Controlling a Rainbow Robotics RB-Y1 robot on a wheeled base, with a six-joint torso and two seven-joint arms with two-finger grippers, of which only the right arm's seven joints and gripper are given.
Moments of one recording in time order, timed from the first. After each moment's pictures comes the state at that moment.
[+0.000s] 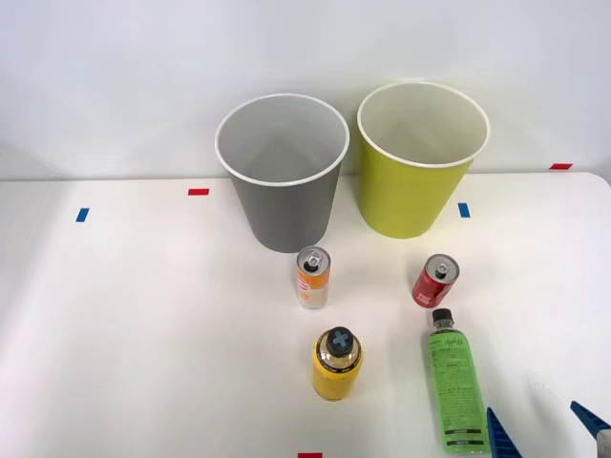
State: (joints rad) arm 1.10 -0.42 0.17 -2.39 0.21 0.06 1.14
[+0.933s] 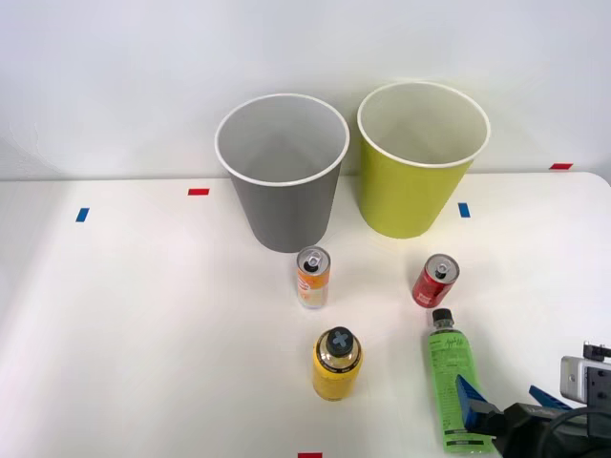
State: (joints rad) arm 0.81 -0.56 0.24 -2.55 0.02 0.67 0.89
